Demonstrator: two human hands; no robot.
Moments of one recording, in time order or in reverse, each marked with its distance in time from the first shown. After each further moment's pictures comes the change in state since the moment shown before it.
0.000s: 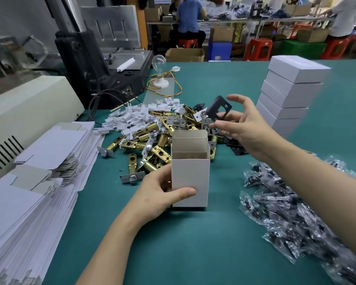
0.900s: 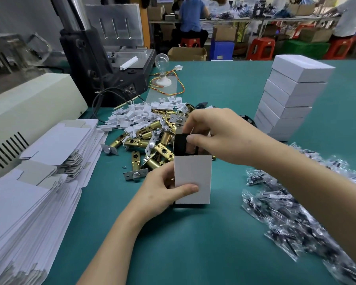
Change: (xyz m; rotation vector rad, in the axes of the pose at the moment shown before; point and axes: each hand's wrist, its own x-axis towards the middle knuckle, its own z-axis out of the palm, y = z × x) left_hand 0.000 -0.002 0.000 -0.002 0.009 0.001; right_hand -0.044 -0.051 0.070 -0.990 -0.371 -0.273
